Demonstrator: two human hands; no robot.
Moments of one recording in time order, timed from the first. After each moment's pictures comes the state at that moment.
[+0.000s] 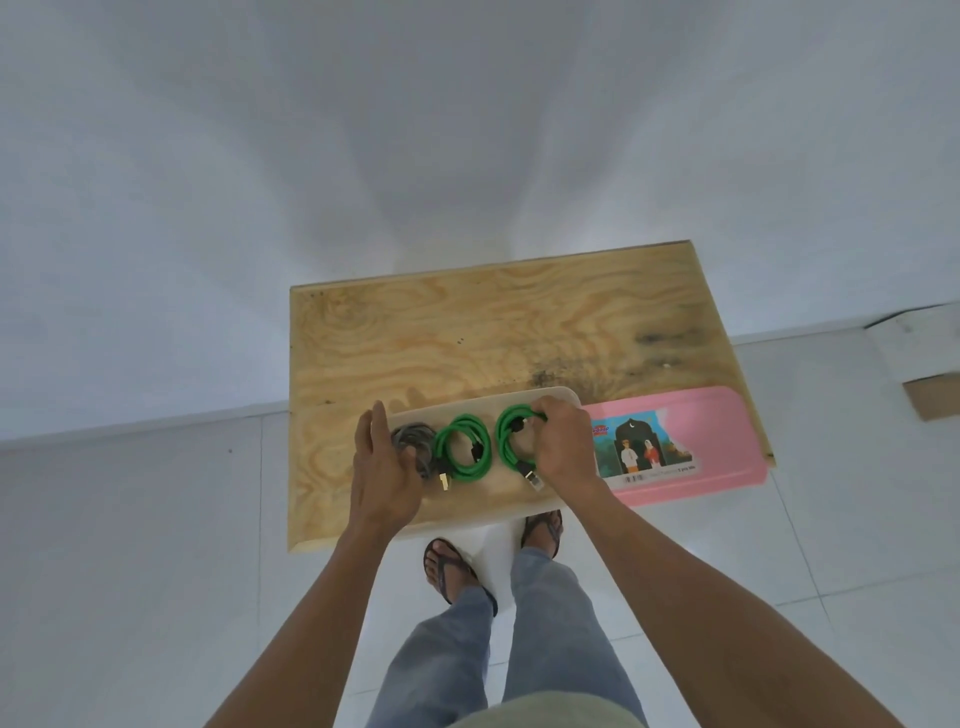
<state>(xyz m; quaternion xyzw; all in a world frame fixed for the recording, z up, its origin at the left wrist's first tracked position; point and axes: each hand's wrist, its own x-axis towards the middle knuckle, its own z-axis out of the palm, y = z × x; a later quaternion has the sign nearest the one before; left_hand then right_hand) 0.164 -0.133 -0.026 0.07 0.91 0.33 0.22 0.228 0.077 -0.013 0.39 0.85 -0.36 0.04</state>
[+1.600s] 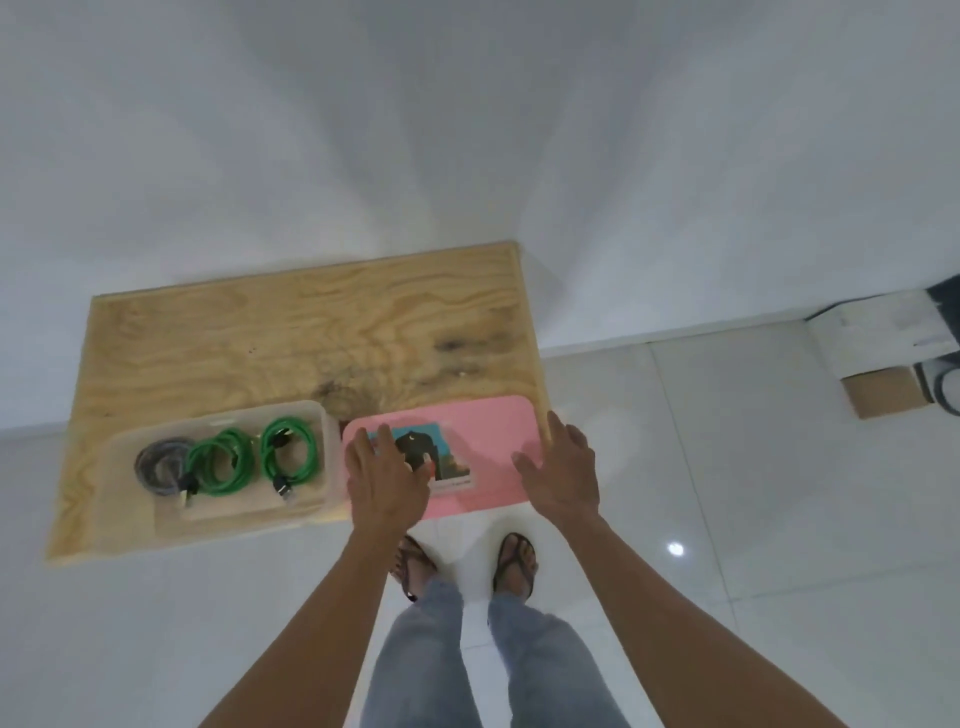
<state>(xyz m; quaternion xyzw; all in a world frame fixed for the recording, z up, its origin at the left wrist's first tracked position) 0.311 0.165 -0.025 0.02 0.95 0.17 0.26 0.407 0.350 -0.026 0.41 0.82 -0.37 0.15</state>
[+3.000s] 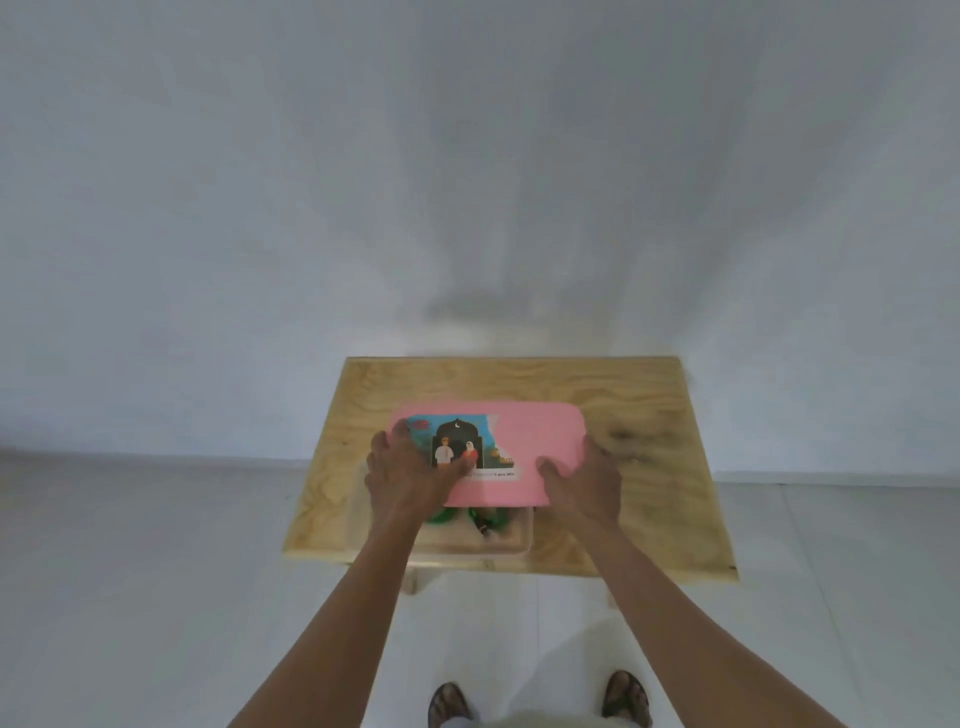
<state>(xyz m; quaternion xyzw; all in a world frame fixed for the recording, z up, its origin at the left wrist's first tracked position) 0.224 -0.008 0.102 -0.07 0.96 0.27 0.10 0.295 0.178 0.073 0.37 0.81 -0.46 0.01</state>
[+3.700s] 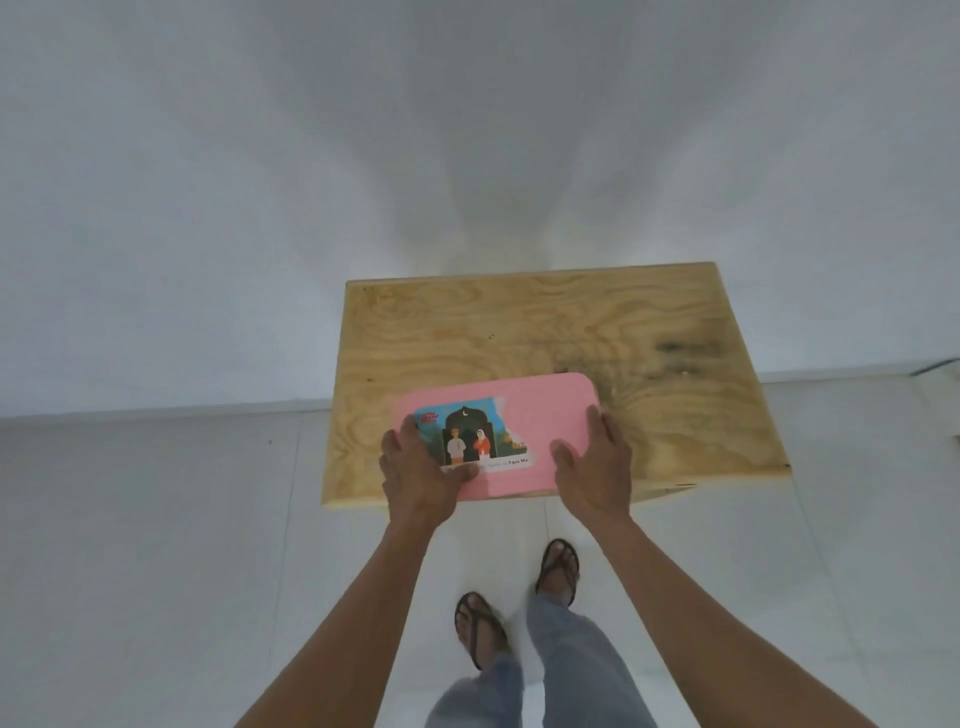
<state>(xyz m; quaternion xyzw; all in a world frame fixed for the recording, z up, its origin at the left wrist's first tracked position) 0.217 -0.128 0.009 -0.06 0.92 0.34 0.19 0.301 0.056 0.014 0.39 0.85 -0.36 0.04</state>
